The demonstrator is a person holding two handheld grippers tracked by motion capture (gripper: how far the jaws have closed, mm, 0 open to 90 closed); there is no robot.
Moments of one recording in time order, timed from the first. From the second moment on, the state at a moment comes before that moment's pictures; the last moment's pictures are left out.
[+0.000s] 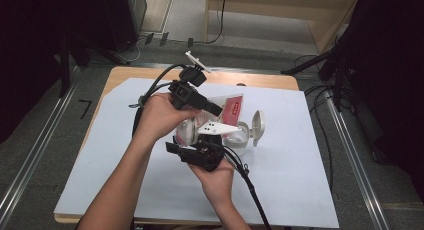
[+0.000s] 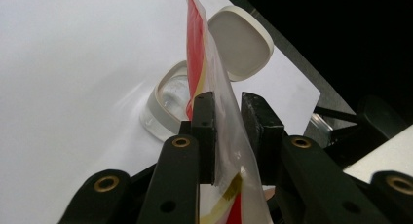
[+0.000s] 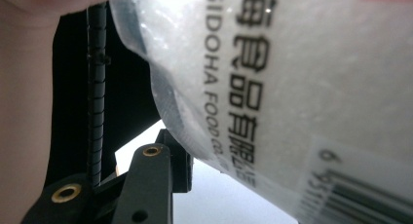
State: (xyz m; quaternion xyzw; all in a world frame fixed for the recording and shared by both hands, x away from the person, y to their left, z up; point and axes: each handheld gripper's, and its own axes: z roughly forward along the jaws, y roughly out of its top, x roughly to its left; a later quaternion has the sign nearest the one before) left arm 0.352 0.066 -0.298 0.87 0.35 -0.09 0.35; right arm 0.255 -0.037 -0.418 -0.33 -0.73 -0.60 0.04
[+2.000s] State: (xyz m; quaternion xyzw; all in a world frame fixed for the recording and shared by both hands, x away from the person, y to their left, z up) left arm 0.338 0.067 -0.300 0.86 0.35 -0.04 0.38; right arm 0.251 -0.037 -0.417 -0.33 -0.74 -0.59 0.02
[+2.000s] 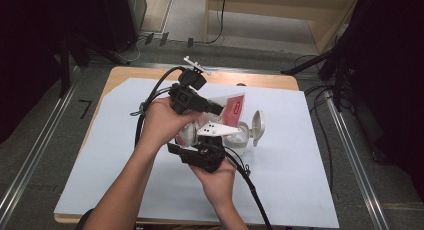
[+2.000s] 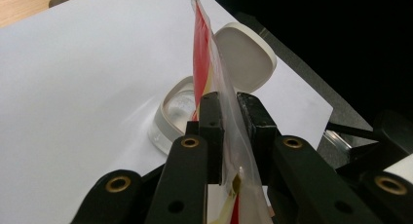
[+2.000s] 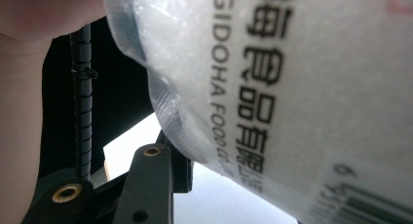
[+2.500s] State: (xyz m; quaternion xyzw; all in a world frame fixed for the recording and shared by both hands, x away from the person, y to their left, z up) left arm 0.335 0.068 -0.296 0.86 0.35 -0.04 0.38; right arm 0.250 -0.036 -0.413 -0.33 -0.74 -0.59 0.01
